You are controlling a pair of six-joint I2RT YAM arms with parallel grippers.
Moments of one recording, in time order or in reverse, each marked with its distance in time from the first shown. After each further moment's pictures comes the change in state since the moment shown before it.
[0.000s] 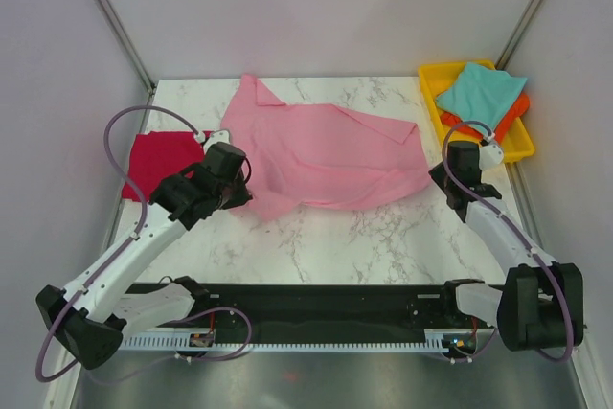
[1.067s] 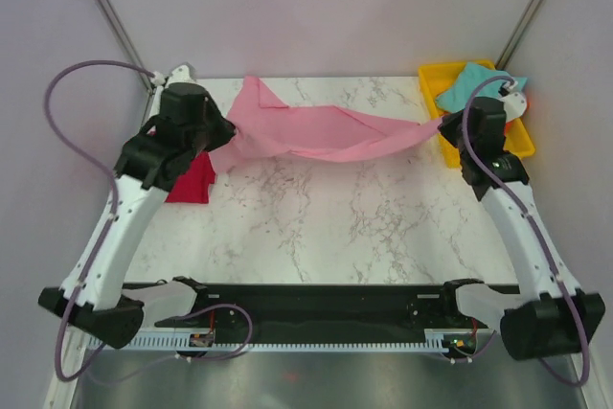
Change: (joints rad) left arm 0.203 0.166 0.396 0.038 0.039 0.046; right arm 0.044 -0.002 0.409 -0.175 0.002 -0.100
